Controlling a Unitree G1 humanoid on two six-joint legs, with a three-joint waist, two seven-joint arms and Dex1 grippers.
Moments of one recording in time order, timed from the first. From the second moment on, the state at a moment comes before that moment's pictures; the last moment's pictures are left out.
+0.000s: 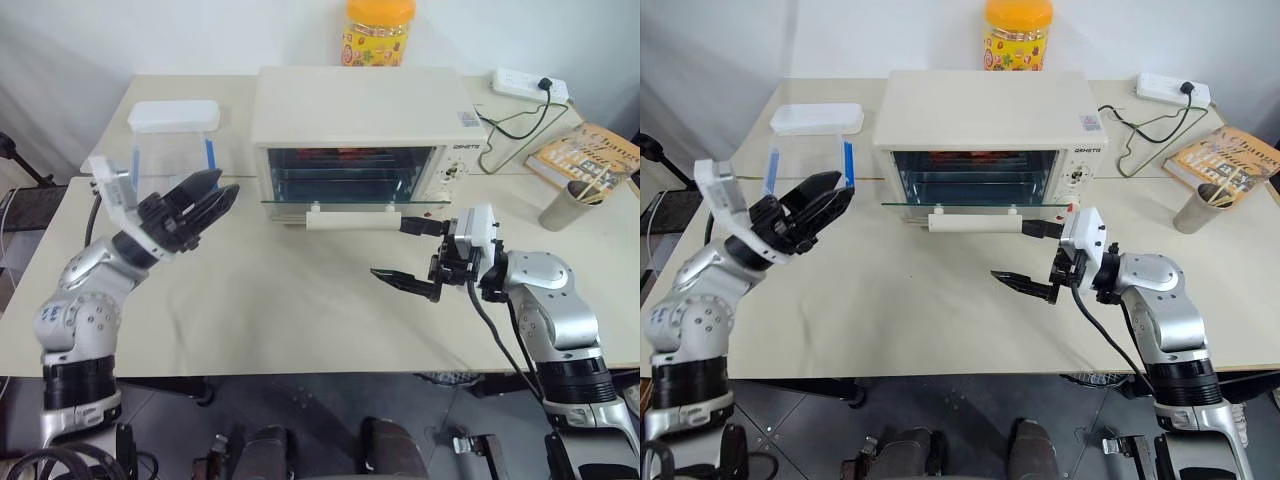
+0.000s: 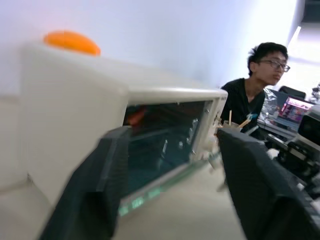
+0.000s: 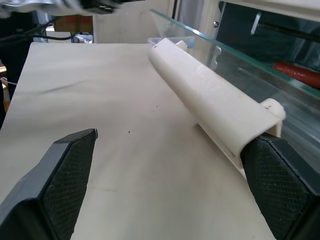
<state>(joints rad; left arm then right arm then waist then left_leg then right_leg) -0.52 0.52 0.28 0.01 -0.79 0.44 -0.76 -0.44 -0.56 -0.02 -0.03 0.45 0.12 1.14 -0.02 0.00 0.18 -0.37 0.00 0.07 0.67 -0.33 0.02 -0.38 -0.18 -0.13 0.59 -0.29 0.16</state>
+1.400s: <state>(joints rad) -0.54 0.39 0.00 0.29 -0.42 0.24 -1.00 0.04 -0.68 -0.37 -0.26 0.37 0.05 0.86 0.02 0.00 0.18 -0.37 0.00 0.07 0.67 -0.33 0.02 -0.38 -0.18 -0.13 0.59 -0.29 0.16</state>
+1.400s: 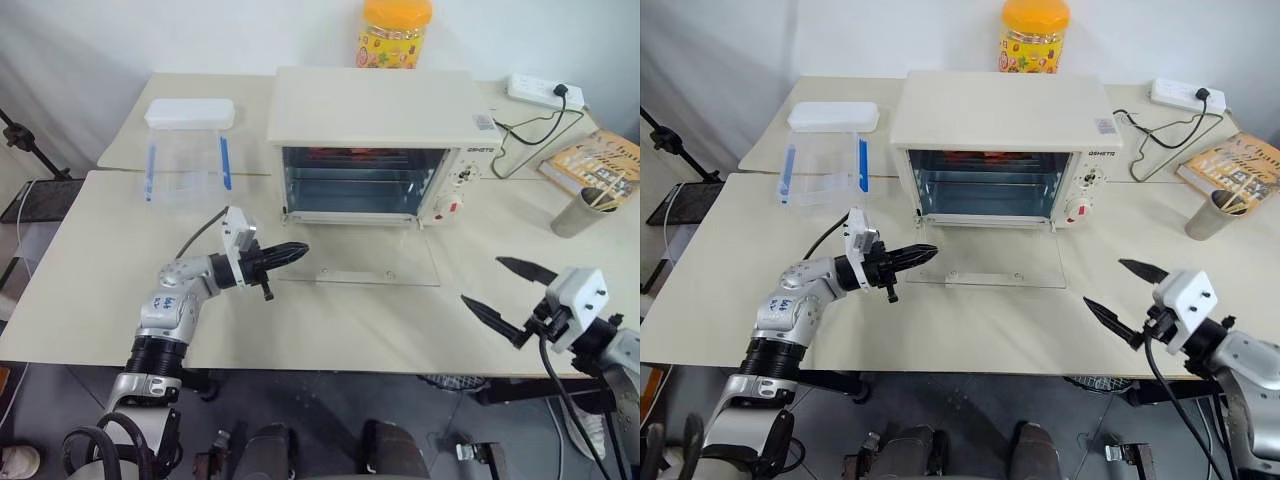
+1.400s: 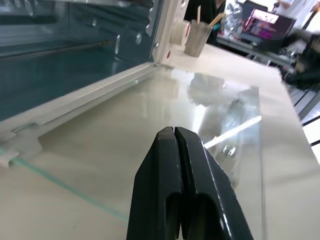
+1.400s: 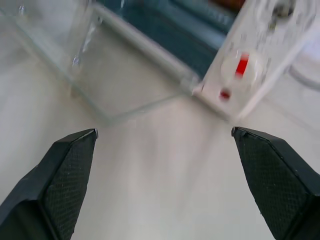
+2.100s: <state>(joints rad) -0.28 0.41 0.20 0.01 -0.51 0.13 -0.91 -0.69 -0.43 0.28 0.19 -0.33 -0.08 0.37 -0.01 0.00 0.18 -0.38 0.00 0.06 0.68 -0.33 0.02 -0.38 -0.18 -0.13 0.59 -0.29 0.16</state>
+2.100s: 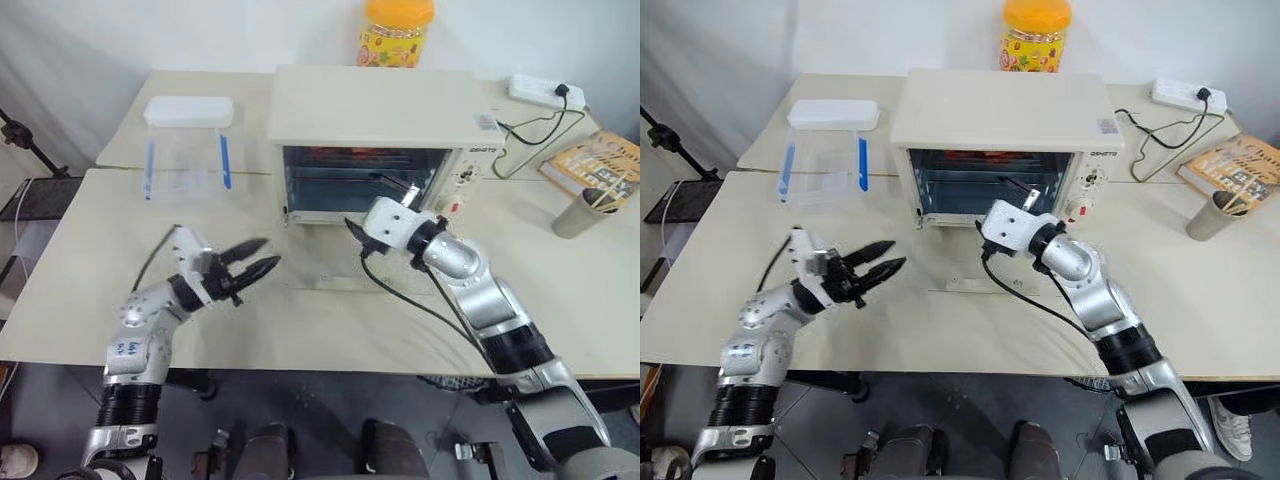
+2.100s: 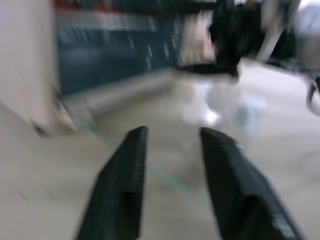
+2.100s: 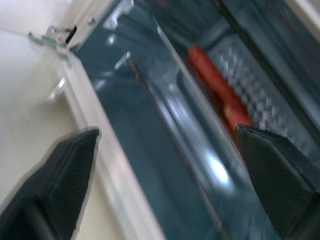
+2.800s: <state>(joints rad) -0.08 0.41 0.30 -0.34 -0.59 0.20 -0.67 -1.05 -0.28 0.40 0.85 -0.60 -0.22 0.01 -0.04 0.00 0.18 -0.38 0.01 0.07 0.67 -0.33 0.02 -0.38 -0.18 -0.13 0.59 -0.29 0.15</state>
